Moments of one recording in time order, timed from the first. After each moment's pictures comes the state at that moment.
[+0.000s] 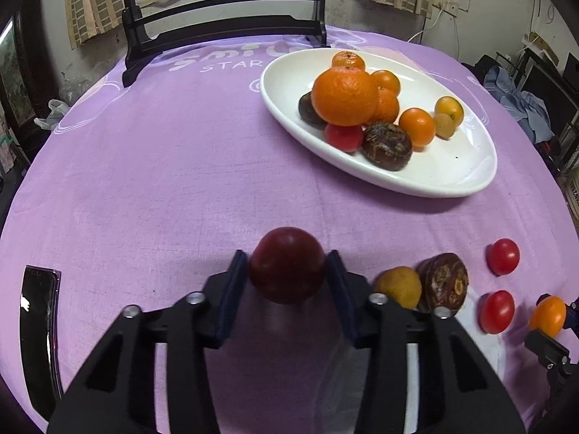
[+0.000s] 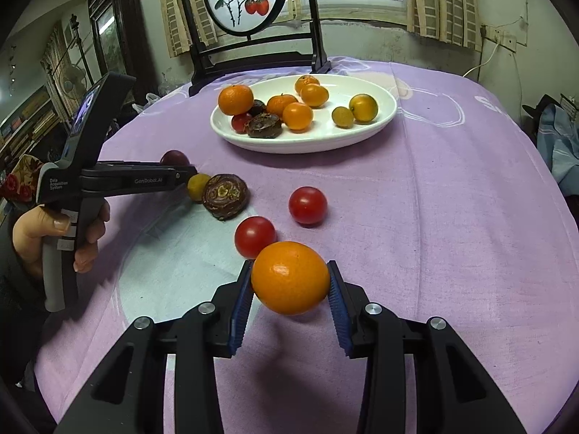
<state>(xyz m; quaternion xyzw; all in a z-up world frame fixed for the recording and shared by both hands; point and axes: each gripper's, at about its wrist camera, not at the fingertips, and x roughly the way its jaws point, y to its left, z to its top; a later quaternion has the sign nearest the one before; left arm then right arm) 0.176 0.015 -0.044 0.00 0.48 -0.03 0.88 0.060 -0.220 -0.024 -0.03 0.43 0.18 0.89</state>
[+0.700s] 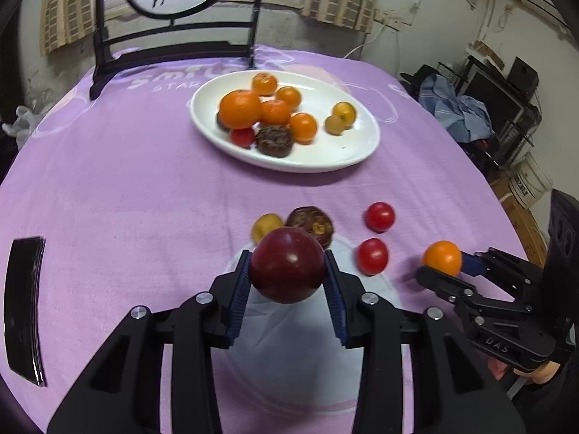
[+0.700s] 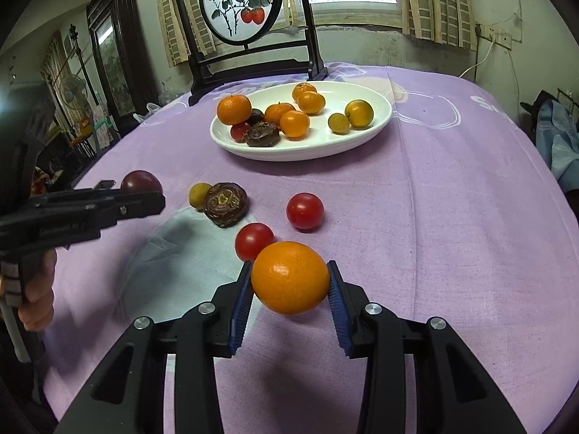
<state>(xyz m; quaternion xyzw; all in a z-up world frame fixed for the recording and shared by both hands) 0.093 -0.023 0.004 -0.03 0.45 -0.13 0.88 0.058 -0.228 -0.017 0.00 0.41 0.19 0.89</state>
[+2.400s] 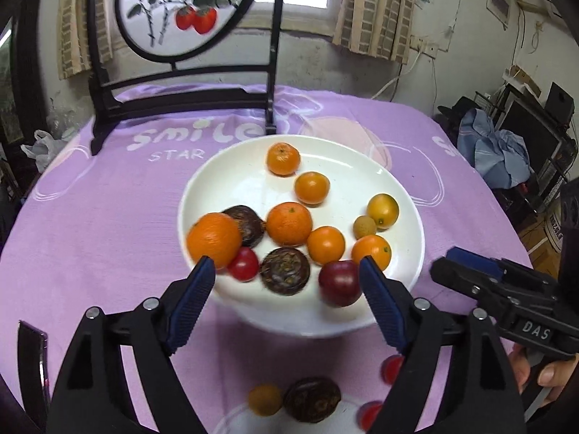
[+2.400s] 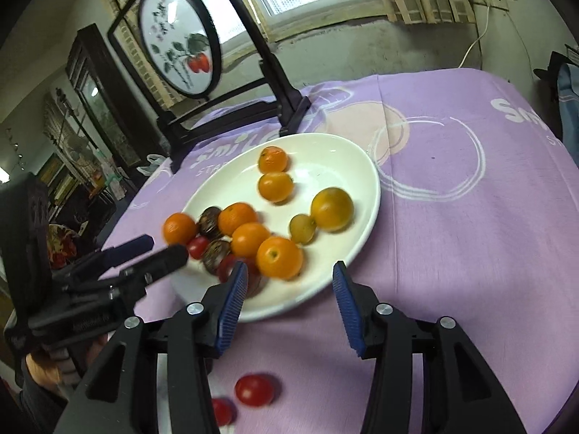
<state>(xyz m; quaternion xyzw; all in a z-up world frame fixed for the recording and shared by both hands) 0.213 -0.048 0.029 -0.03 0.40 -0.05 0.92 0.200 -0.265 0.006 0.11 0.41 0.22 0.88</state>
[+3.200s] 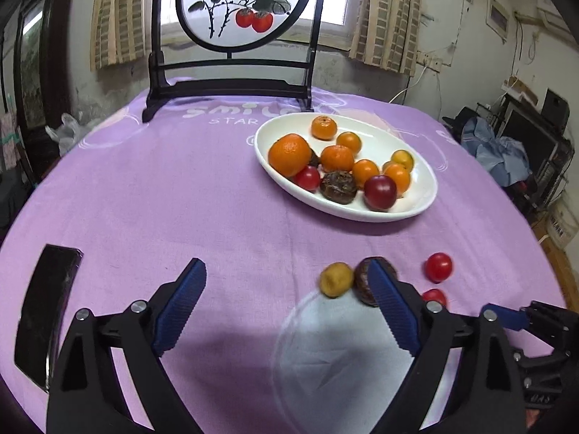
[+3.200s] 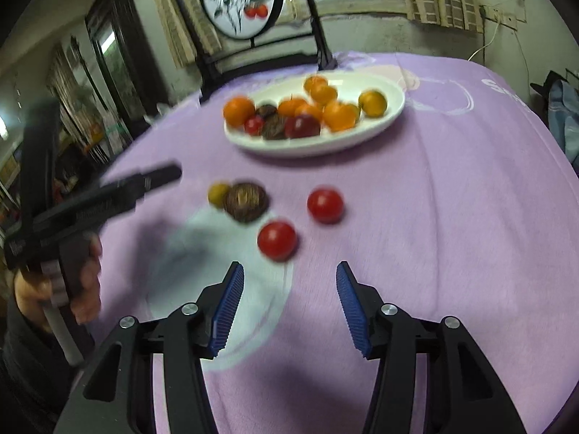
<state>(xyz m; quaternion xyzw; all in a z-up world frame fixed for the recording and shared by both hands) 0.109 0.009 -0.005 -0.03 0.37 -0.03 0.93 0.059 -0.214 -0.027 0.00 0.45 0.20 0.87</state>
